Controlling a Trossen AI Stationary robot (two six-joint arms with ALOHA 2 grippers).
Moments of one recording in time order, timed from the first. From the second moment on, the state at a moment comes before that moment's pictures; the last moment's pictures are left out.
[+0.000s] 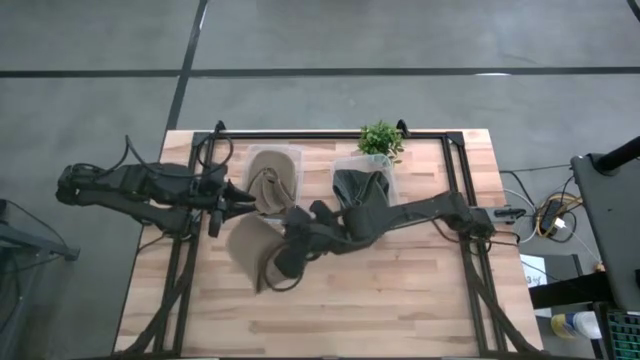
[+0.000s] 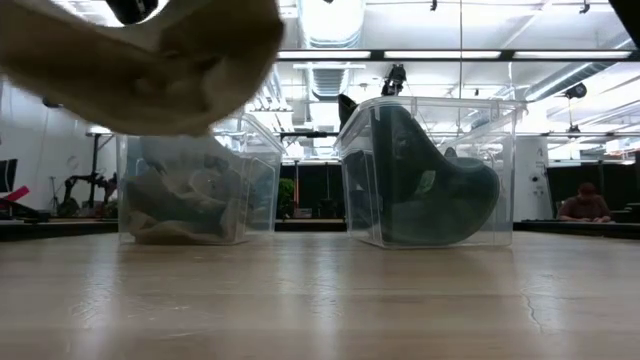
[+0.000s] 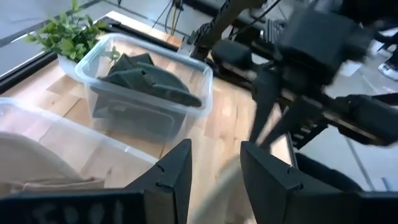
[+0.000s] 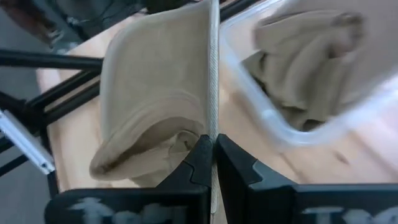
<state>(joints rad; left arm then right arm) -0.16 0.70 0.96 -0.59 -0.16 -0.45 0.26 2.20 2.35 -0.96 0.40 0.73</state>
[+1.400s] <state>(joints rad) -0.16 0.67 0.98 -0.41 -0.37 -0.36 -0.01 2.08 2.31 -0.85 0.55 0.81</state>
